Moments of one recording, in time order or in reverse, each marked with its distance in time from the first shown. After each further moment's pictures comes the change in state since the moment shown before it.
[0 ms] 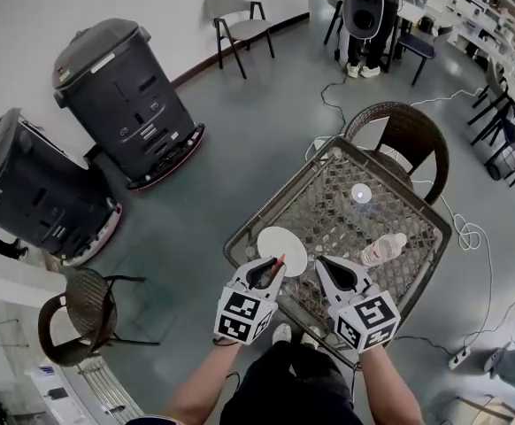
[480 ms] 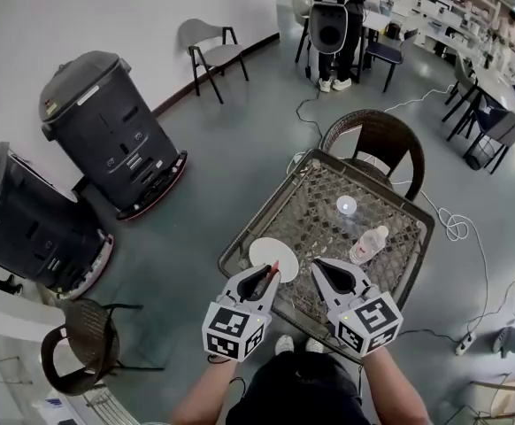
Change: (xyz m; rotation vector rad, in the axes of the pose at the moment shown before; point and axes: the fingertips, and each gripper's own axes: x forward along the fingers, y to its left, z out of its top) left arm -0.052 -0.021 0.051 0.006 -0.134 -0.071; right arm -0.031 0.025 0.038 -0.044 -0.093 -0.055
